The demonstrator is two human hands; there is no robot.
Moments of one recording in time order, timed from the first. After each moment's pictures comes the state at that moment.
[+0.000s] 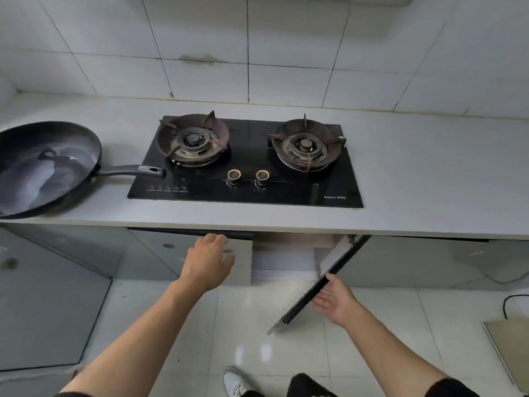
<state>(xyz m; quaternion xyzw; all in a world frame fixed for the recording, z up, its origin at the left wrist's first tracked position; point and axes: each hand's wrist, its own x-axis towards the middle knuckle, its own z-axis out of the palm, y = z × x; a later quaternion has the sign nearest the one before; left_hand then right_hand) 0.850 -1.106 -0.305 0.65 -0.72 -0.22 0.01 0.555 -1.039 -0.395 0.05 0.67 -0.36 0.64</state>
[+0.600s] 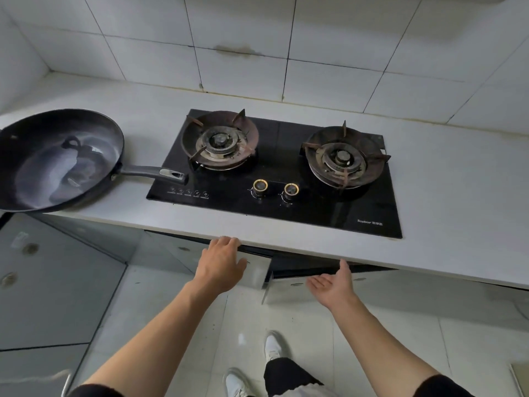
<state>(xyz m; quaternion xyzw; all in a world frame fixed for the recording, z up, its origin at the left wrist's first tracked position) 0.865 -1.167 -0.325 0.68 -0.70 -0.23 0.00 0.606 -1.158 -0.384 0.20 0.57 -0.47 0.64</state>
